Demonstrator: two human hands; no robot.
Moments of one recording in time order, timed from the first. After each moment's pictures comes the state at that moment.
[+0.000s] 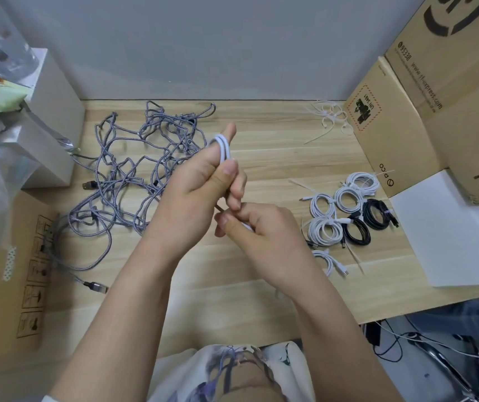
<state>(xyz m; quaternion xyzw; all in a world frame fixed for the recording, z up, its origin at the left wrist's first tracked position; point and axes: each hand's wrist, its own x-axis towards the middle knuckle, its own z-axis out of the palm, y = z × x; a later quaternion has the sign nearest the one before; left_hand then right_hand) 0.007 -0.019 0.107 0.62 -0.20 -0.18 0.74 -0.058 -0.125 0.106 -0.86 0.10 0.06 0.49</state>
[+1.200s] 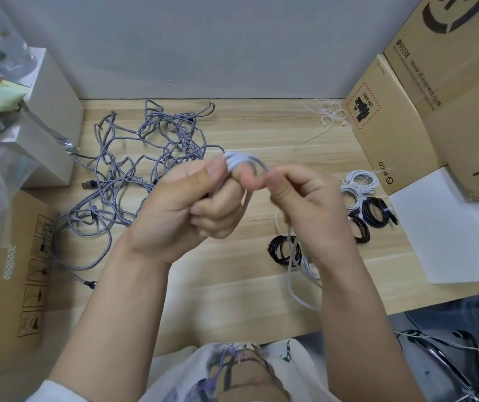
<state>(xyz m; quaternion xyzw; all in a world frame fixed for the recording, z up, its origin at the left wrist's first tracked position) 0.015 -0.007 0.102 0.26 -0.31 -0.45 0.80 -0.053 -0.153 0.122 -0.76 0.08 -0.11 0.64</state>
